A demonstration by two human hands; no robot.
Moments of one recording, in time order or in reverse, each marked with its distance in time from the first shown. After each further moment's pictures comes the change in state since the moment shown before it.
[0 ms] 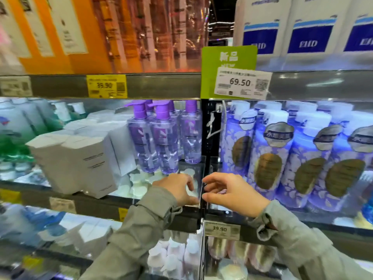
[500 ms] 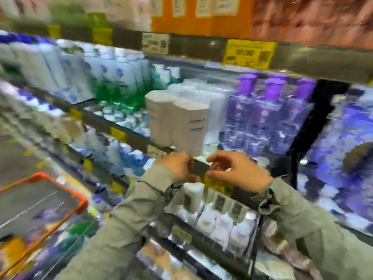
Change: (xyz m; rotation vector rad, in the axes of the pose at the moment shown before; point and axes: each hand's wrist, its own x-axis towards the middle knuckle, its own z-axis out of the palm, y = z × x) left_hand -0.106 -0.159 -0.029 -0.151 0.113 -0.252; right_hand 0.063 -0.106 0.135 -0.071 -0.293 -0.188
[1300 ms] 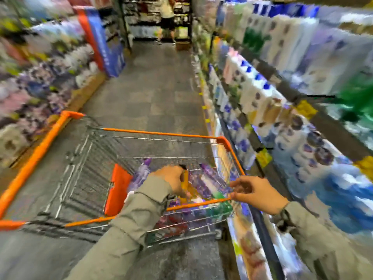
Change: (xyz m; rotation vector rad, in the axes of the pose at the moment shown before) left_hand -0.291 -0.399 -0.006 -0.289 0.109 -0.989; right_hand 0.170 -0.186 0.407 -0.108 -0.768 -0.372
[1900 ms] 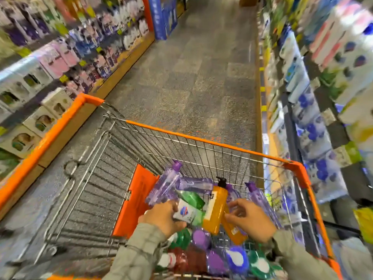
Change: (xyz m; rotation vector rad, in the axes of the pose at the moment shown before) left_hand 0.146 -0.151 0.033 -0.326 -0.065 -0.490; right_hand 0.269 0.020 0.117 0.091 -0.369 0.072
